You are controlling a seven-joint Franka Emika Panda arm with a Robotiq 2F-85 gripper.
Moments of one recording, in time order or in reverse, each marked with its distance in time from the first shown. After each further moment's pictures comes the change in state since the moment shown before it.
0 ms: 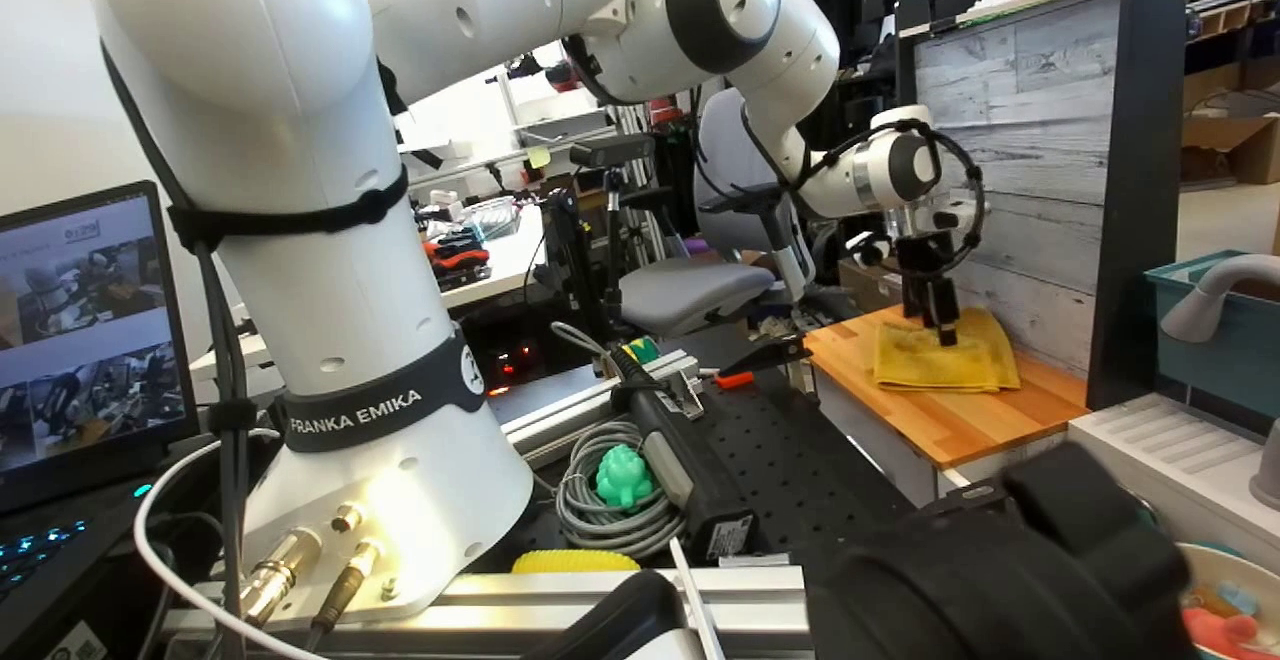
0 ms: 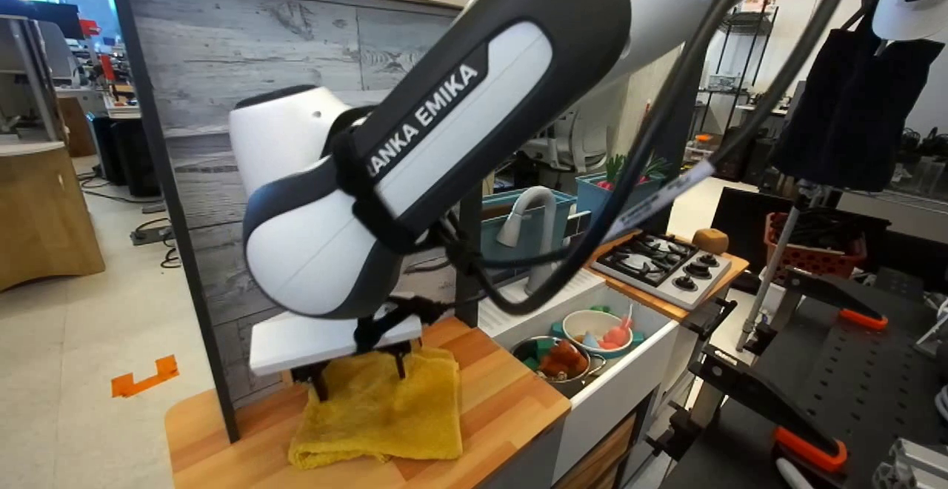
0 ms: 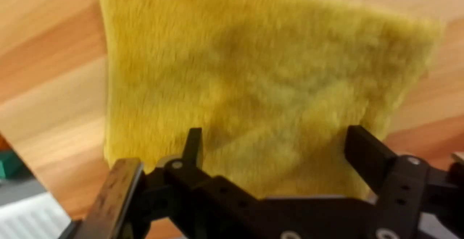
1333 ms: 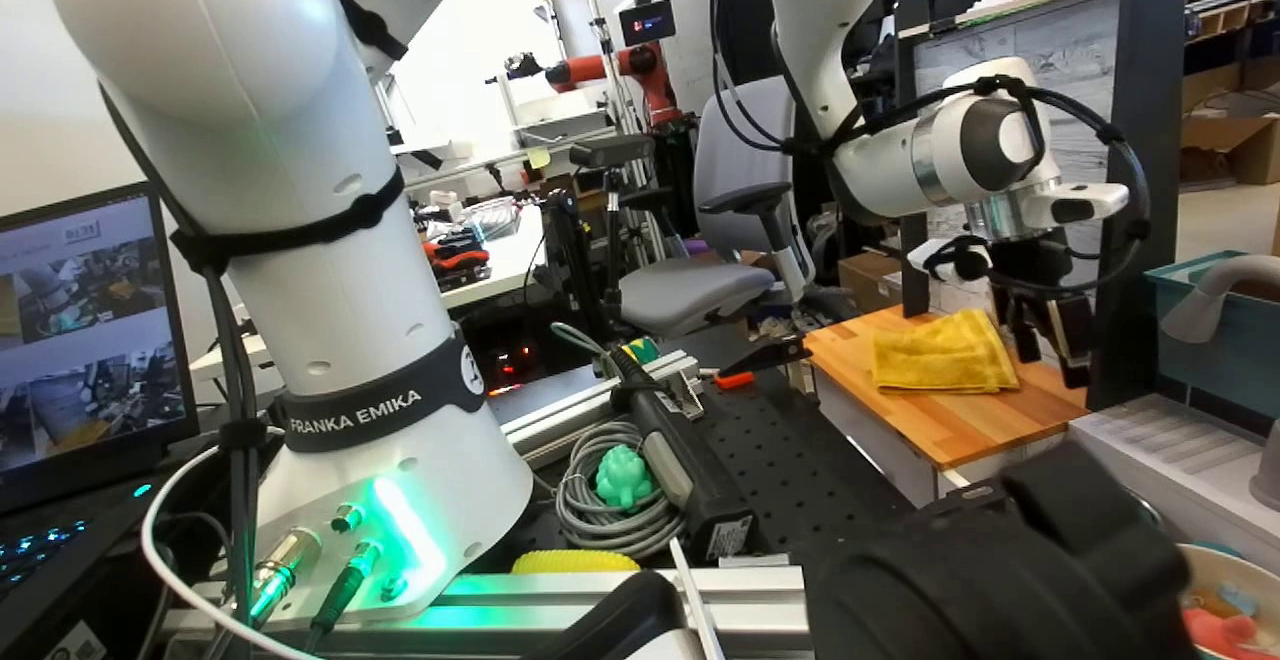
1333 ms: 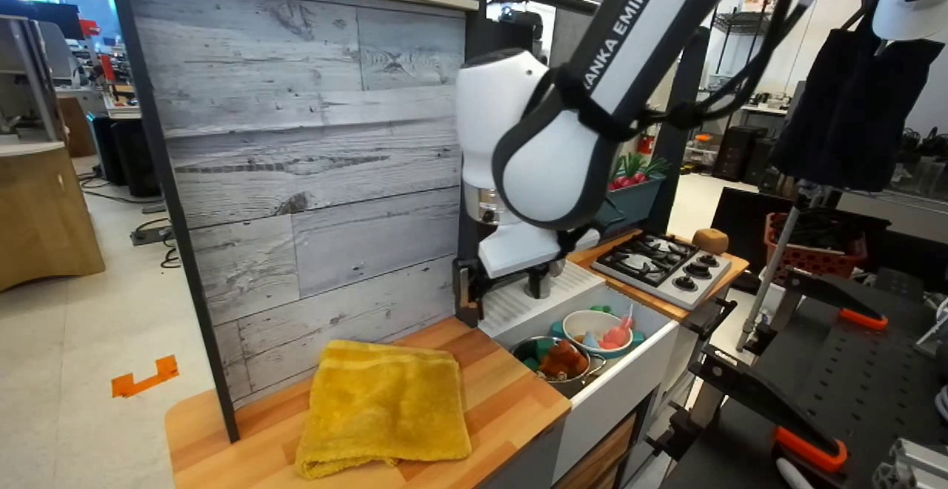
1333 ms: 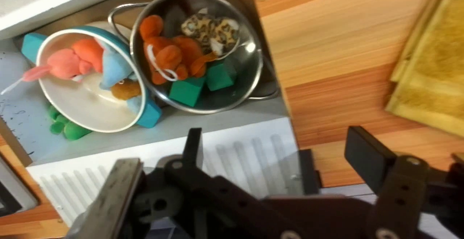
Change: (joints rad) arm -0.149 -0.393 -0.122 -0.718 -0.056 0.365 -0.248
